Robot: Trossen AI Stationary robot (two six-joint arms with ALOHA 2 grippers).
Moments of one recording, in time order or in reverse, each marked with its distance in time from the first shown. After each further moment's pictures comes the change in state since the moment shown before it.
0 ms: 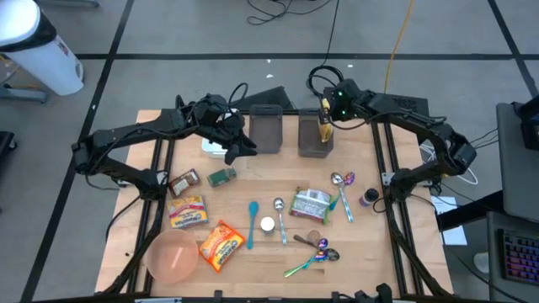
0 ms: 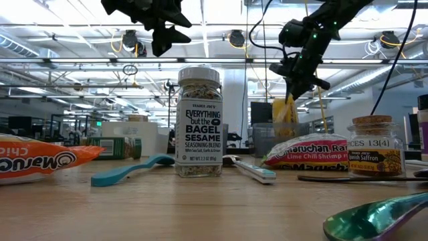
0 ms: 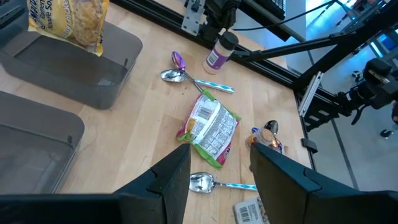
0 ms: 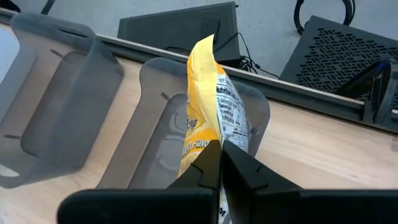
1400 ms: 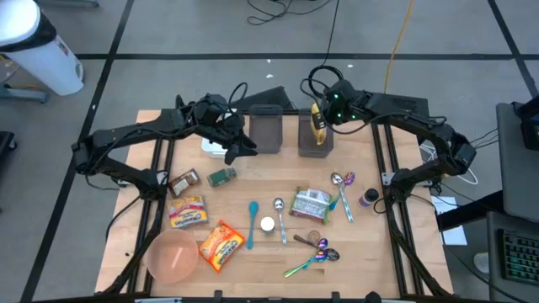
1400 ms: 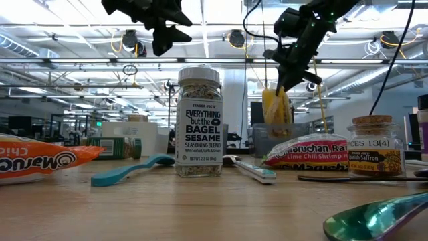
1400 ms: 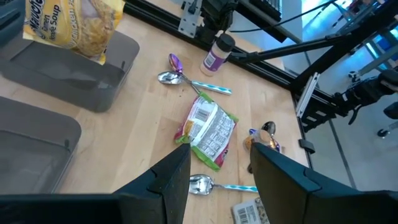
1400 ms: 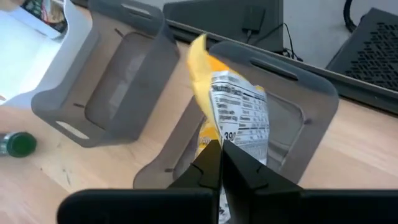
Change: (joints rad) left arm 0.000 0.000 0.000 0.009 0.010 0.000; right arm 0.086 0.000 0.064 -0.049 -0.101 0.017
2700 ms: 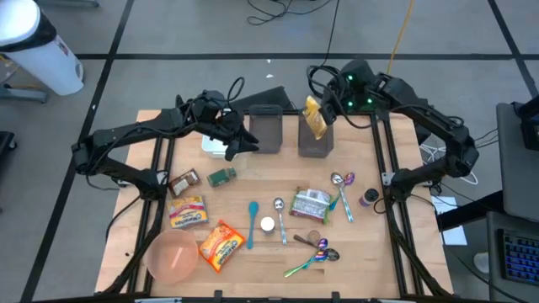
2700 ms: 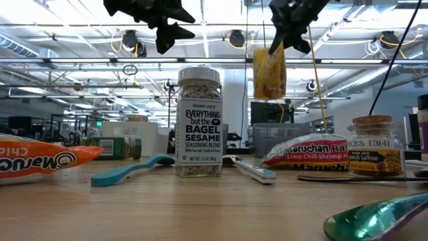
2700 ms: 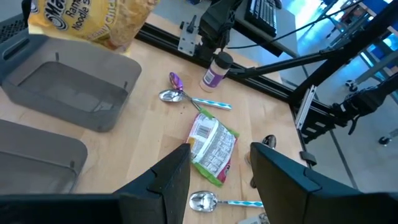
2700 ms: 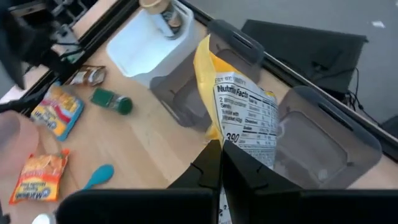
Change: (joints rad) left arm 0.025 0.000 0.001 0.066 0.019 0.011; right arm 0.002 -0.032 0.321 -0.242 -0.260 -0.232
